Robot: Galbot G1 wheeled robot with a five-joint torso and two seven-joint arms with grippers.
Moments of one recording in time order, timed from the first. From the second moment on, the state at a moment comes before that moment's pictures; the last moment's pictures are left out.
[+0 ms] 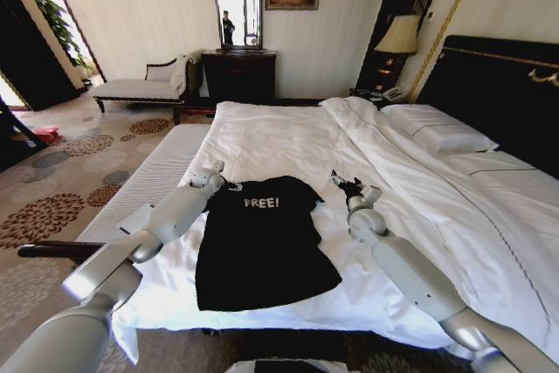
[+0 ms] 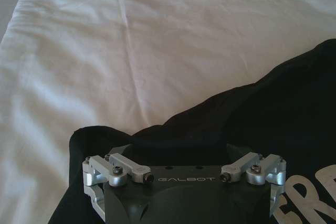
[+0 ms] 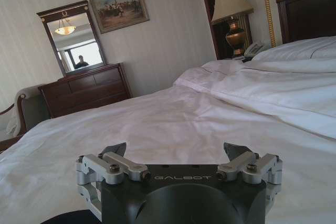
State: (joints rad) left arm 0.11 -1.17 0.39 -0.94 -0.90 0.74 -0.12; right arm -0.71 0.92 0.04 1.55 1.02 0.00 0.53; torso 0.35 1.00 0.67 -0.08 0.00
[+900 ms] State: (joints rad) left arm -0.01 -1.43 0.21 -0.49 -0.67 0.53 -0.10; right arm -0.72 0.92 0.05 1.53 1.03 -0.02 0.55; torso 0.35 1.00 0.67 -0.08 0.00
